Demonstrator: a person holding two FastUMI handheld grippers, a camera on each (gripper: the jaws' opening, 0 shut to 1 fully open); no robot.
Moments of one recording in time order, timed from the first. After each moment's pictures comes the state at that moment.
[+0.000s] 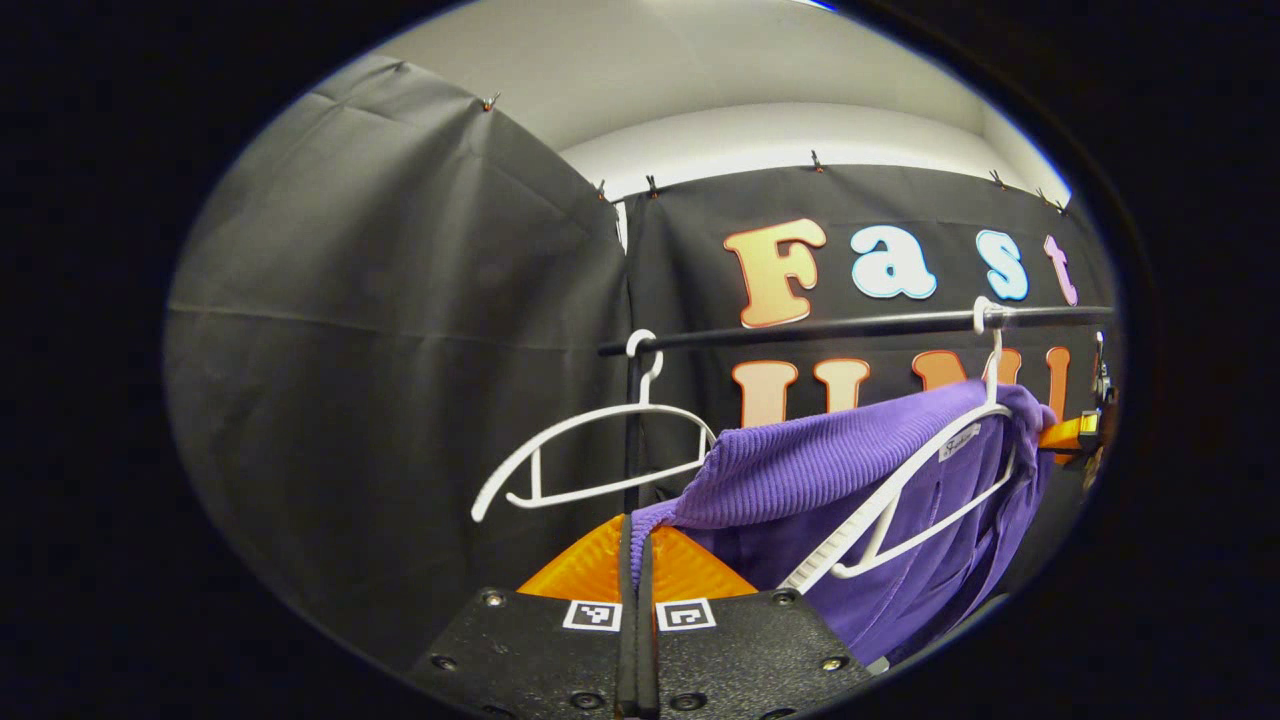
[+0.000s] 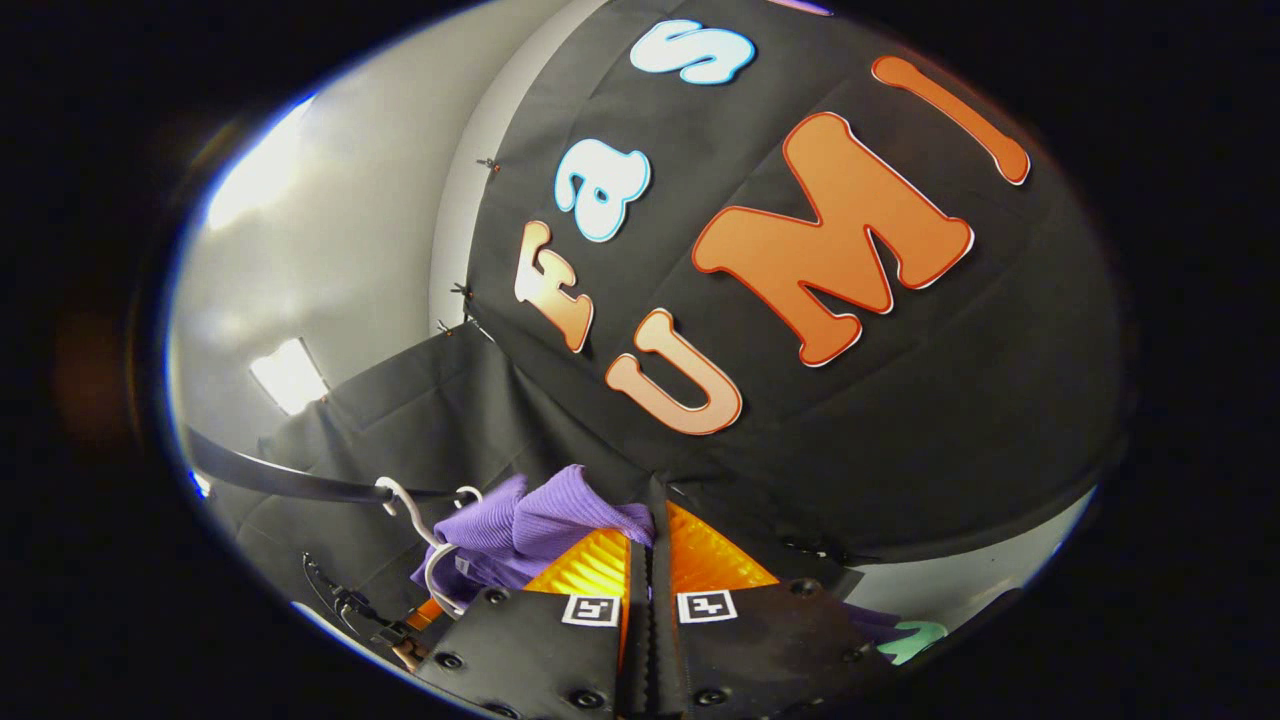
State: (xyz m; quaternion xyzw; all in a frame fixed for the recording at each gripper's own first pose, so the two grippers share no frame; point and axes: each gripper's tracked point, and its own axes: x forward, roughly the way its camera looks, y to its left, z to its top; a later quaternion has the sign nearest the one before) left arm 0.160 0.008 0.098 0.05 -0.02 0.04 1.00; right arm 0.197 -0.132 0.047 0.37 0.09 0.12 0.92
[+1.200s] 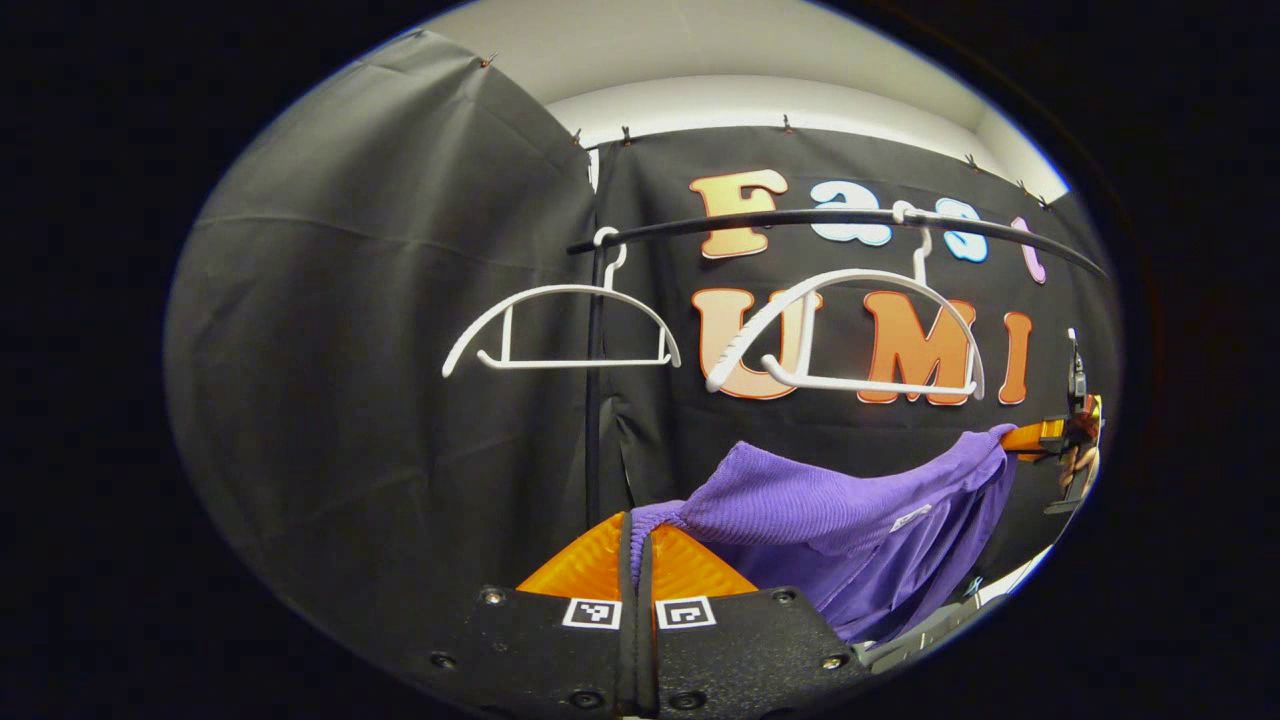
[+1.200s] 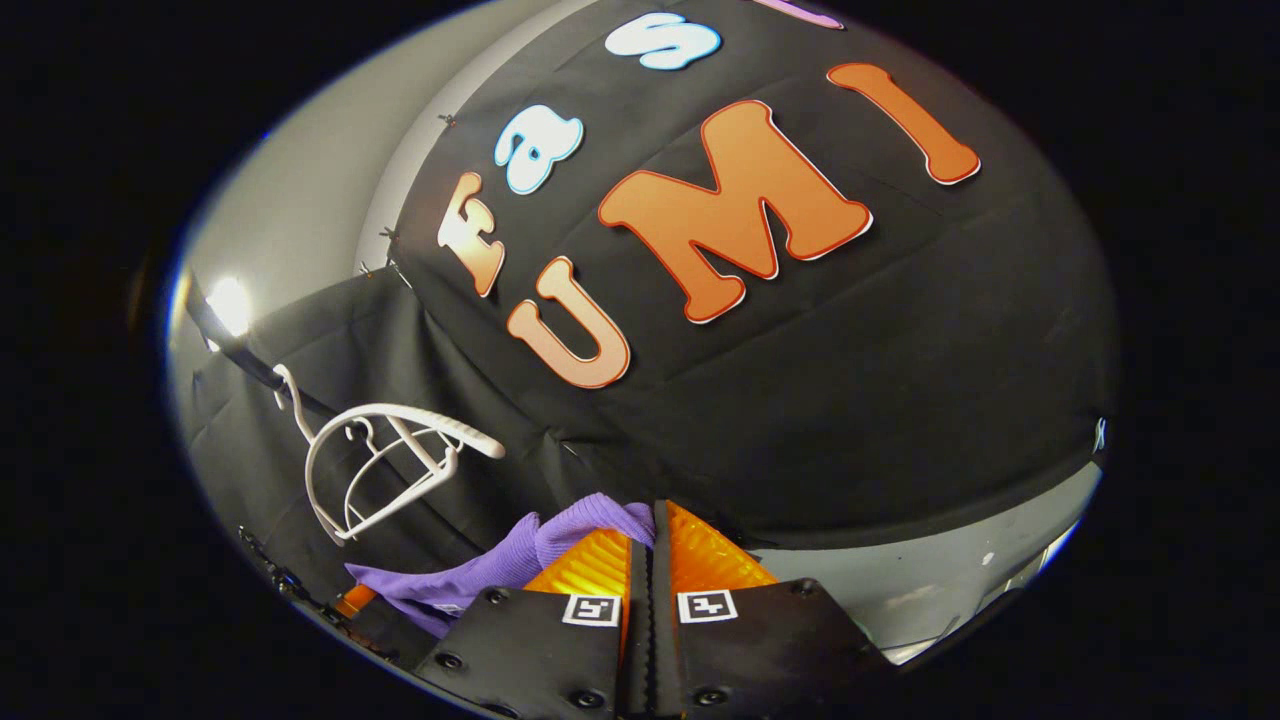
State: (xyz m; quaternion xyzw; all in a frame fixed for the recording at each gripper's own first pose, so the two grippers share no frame) left arm 0.099 -0.010 0.011 0.06 0.02 -0.01 1.00; right arm 0.134 -0.163 -0.076 0.28 0.16 0.02 0.95
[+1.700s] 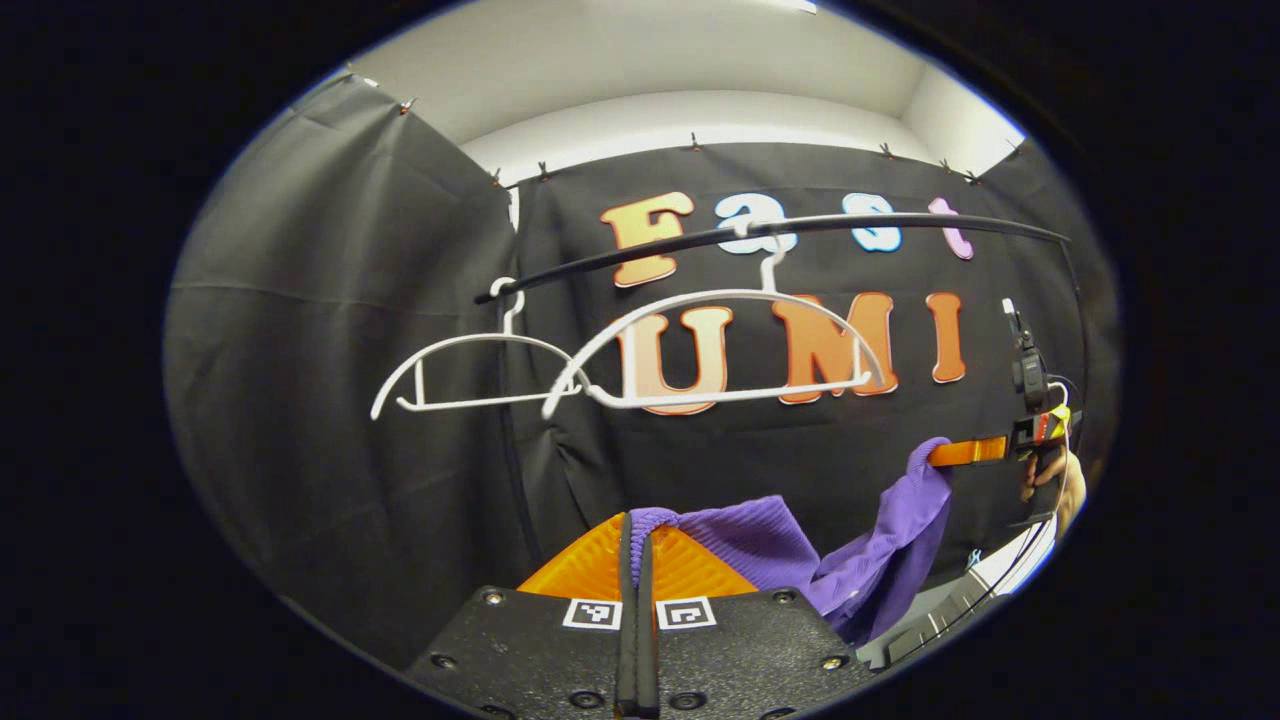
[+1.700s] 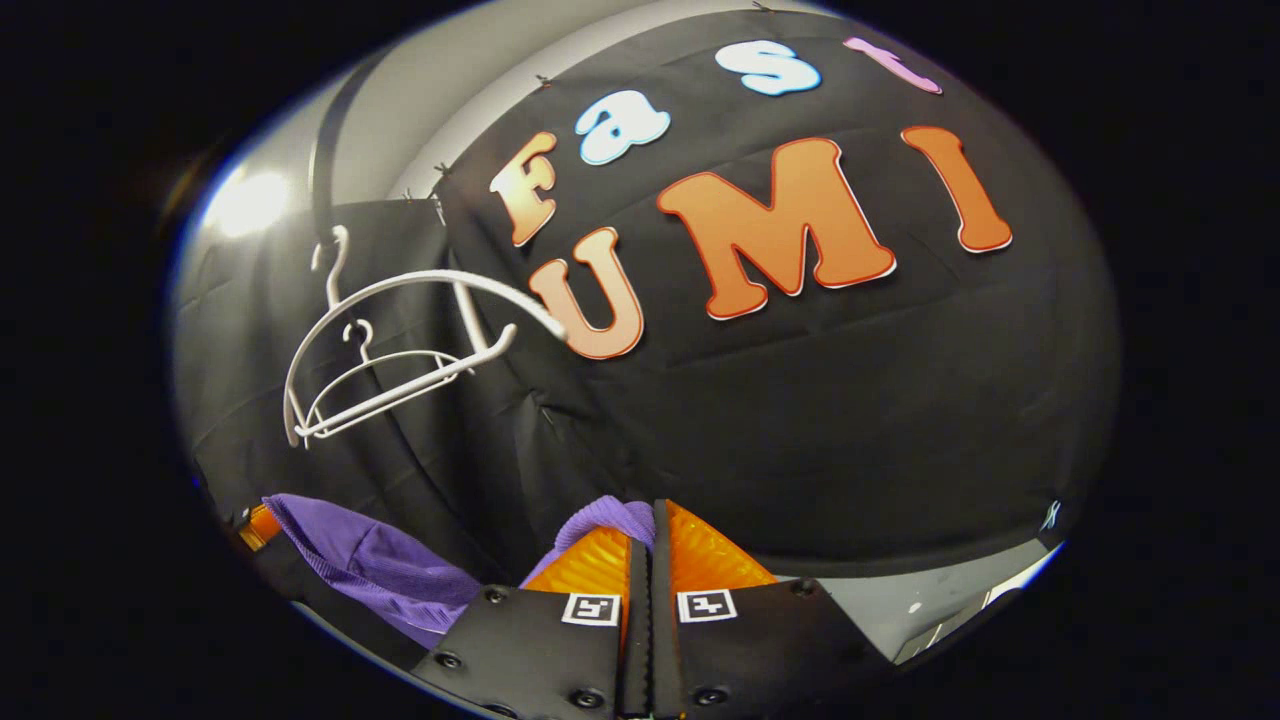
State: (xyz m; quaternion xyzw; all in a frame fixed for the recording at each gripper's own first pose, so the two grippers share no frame) left arm 0.058 -0.108 0.008 0.11 -0.01 -0.10 0.99; right arm 0.079 -0.104 -0.098 0.15 0.15 0.03 0.98
